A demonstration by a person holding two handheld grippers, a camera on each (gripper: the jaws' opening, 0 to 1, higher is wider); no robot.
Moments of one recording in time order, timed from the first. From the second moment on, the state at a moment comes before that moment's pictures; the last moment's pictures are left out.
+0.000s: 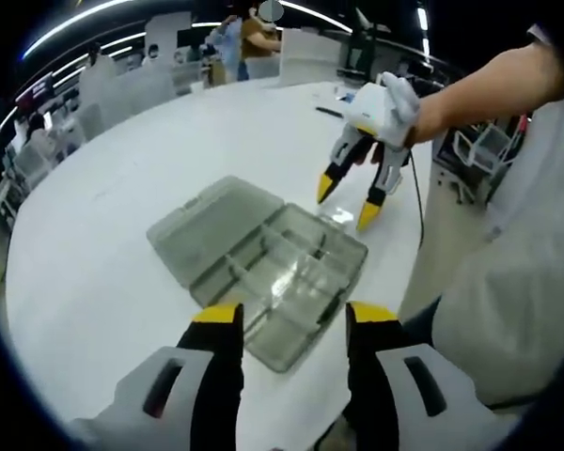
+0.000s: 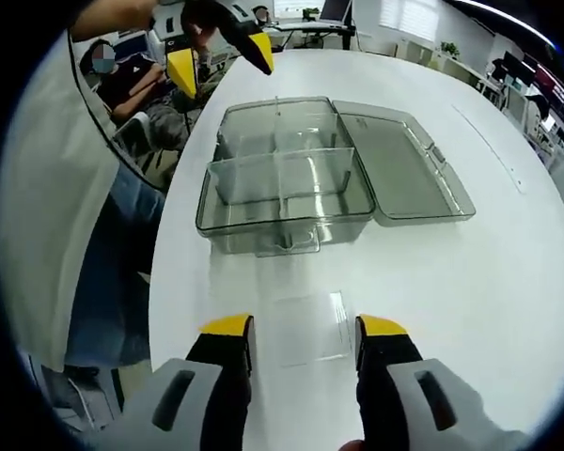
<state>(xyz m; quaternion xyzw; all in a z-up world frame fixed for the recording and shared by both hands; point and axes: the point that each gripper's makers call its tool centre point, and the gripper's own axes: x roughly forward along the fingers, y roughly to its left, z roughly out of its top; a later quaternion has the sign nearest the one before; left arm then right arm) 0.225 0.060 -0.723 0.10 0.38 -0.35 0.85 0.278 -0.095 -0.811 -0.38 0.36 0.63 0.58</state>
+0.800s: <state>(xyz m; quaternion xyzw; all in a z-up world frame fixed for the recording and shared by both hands) 0.220 0.066 -0.725 0.10 0.38 -0.34 0.85 0.279 -0.099 -0.820 -0.42 0.36 0.63 0.55</state>
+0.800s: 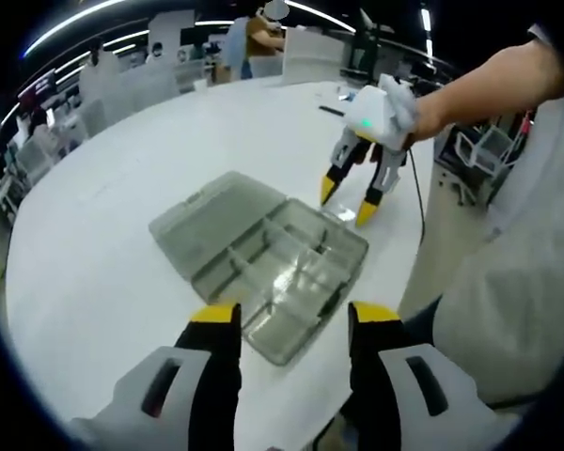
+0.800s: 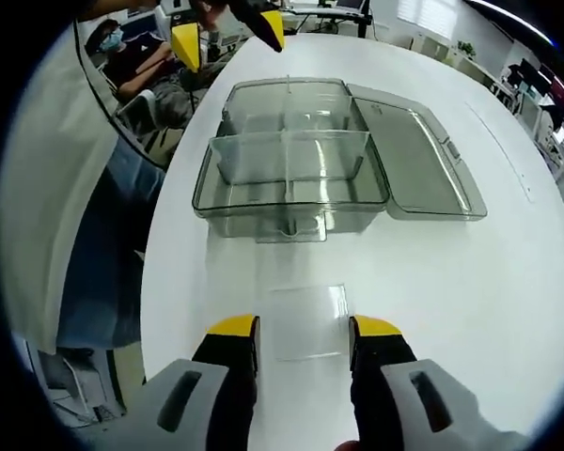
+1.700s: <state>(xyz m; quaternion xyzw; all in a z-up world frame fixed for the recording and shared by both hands) 0.218 0.066 -0.725 0.09 0.38 -0.34 0.86 0.282 -0.097 -0.821 -0.45 0.37 0.63 0.52</state>
